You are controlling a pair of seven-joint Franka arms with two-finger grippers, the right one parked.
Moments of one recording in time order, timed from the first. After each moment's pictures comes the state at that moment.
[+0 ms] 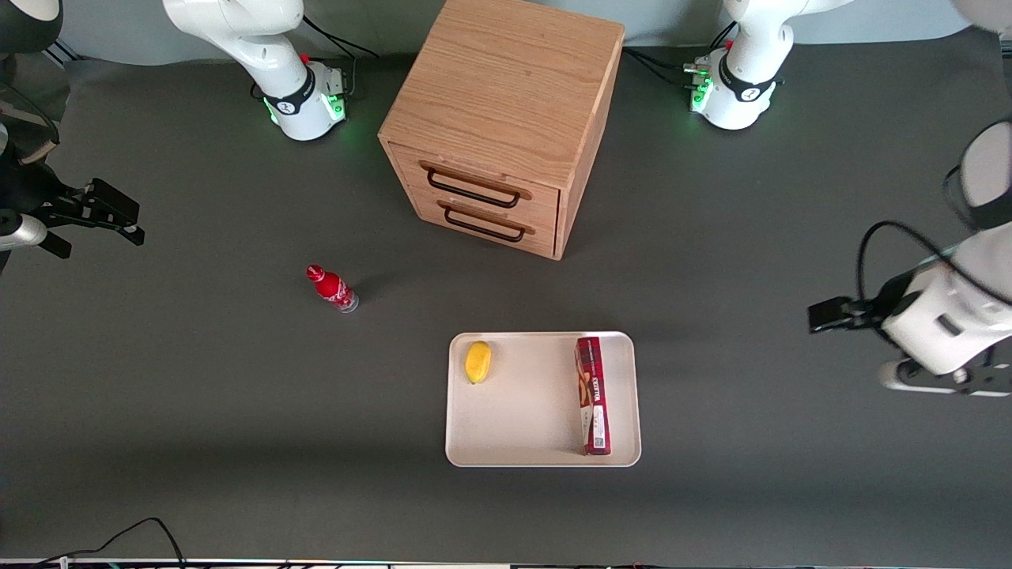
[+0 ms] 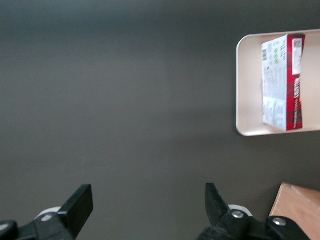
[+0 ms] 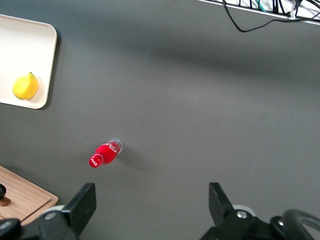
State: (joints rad) arm 0.21 0.42 -0.41 -1.14 0.14 1.46 -0.09
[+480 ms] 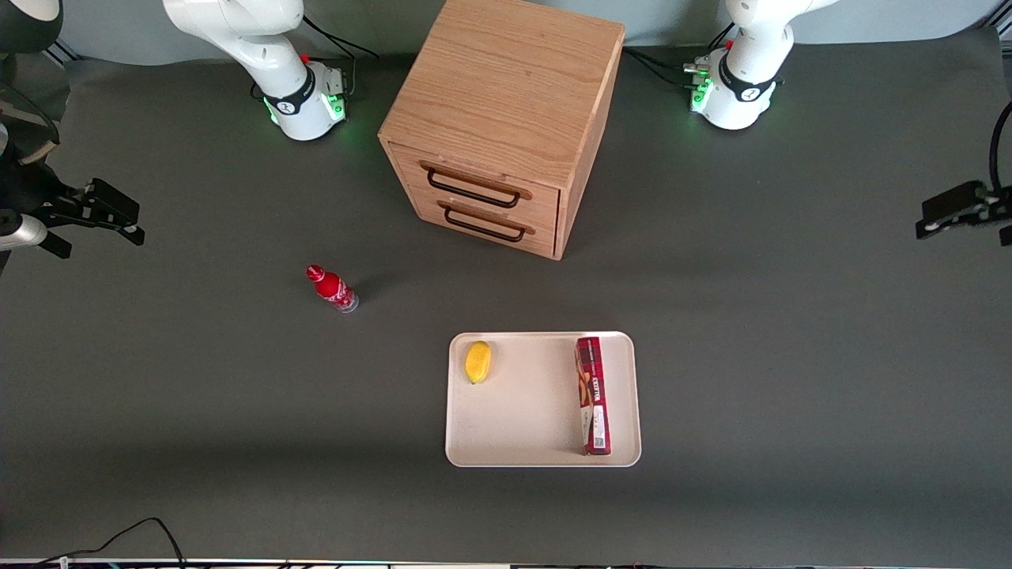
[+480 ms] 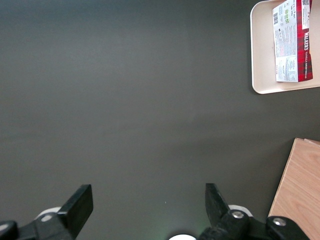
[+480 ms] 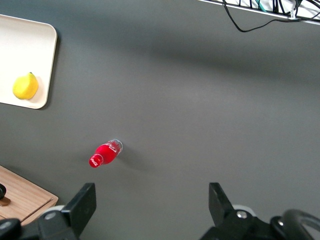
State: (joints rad) arm 0.35 0.18 -0.41 -1.22 0.09 1.32 0.09
